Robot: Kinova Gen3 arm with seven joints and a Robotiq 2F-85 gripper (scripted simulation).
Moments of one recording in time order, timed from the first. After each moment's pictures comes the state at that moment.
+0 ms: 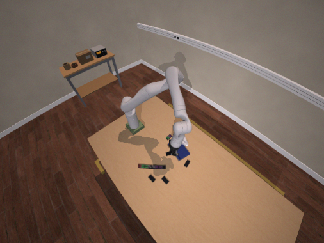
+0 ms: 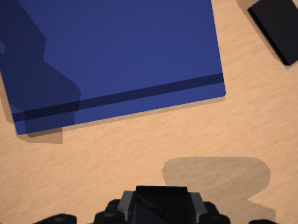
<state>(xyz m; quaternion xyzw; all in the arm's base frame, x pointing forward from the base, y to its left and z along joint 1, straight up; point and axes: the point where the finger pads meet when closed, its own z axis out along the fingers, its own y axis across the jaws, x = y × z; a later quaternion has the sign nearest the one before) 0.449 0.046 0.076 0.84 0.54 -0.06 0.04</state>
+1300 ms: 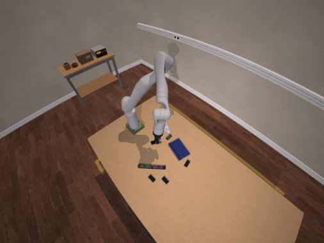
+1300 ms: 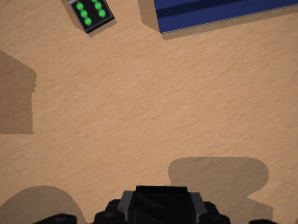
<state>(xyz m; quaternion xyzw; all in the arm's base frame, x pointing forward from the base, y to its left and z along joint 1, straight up) 0.308 0.017 0.097 0.84 0.54 -0.06 0.04</state>
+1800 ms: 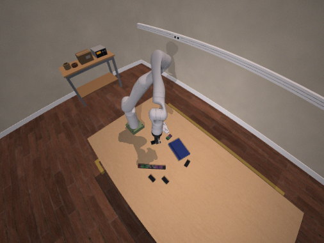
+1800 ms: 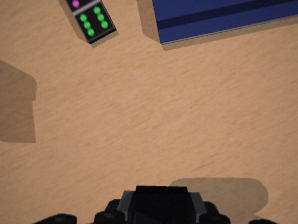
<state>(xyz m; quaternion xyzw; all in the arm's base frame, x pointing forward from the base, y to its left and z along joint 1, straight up) 0.307 0.017 0.098 0.84 0.54 -0.04 0.02</state>
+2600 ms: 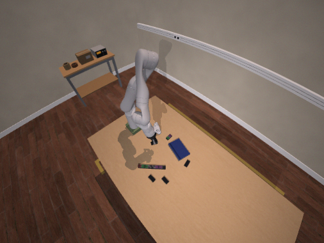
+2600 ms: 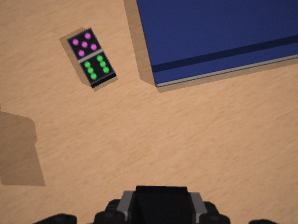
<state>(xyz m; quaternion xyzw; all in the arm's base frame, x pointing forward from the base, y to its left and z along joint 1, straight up) 0.304 0.010 0.100 0.84 0.53 0.09 -0.05</state>
